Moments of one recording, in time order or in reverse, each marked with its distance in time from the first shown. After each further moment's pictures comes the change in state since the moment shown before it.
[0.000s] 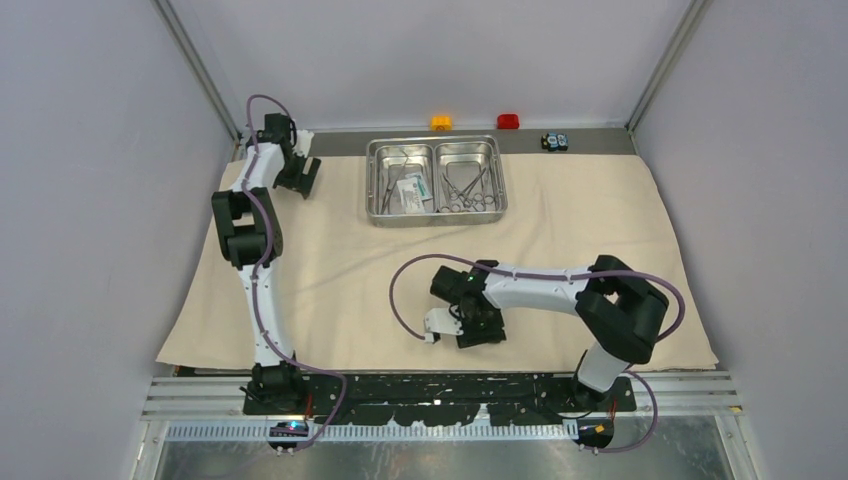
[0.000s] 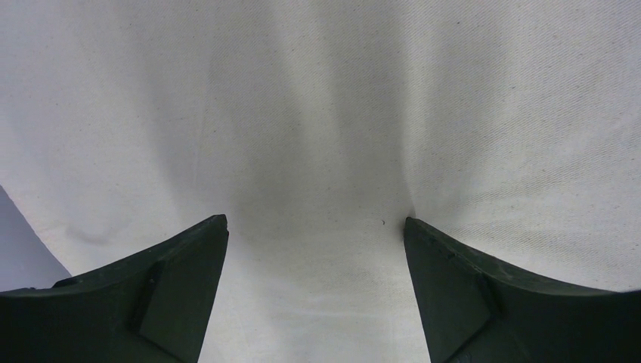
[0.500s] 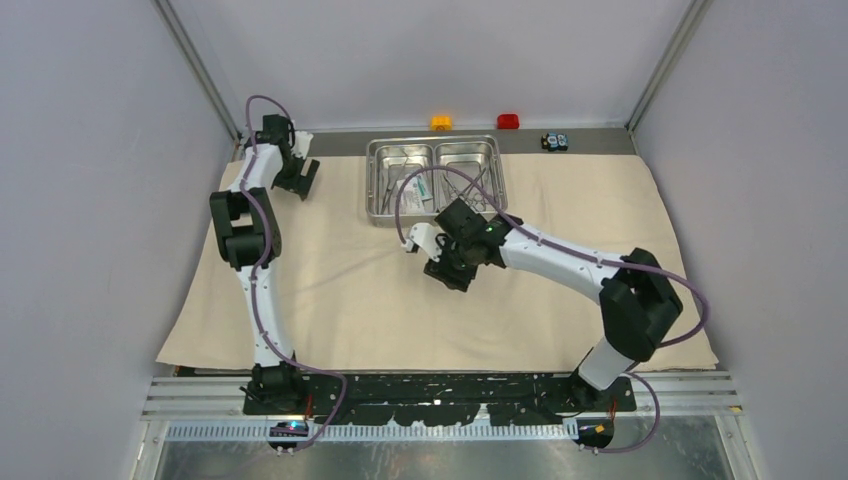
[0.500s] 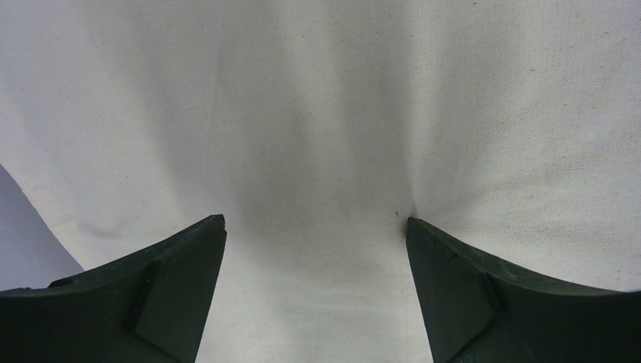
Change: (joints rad) left arm 0.006 -0.021 -0.032 0.014 -0.010 0.034; right arm -0.218 -0.073 0.214 0.196 -0.152 0.258
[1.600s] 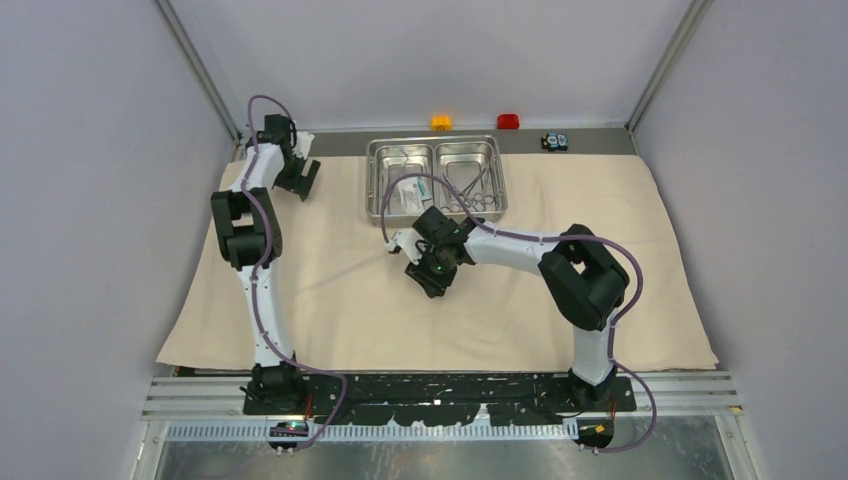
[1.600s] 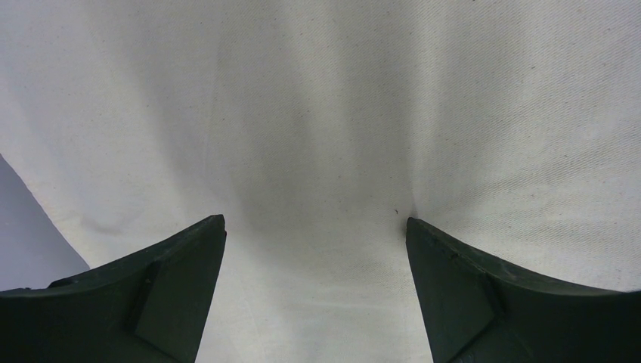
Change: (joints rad) left arm -0.009 0.000 0.006 -0.012 -0.017 0.000; right arm 0.024 0.315 0.097 0.166 -0.101 0.186
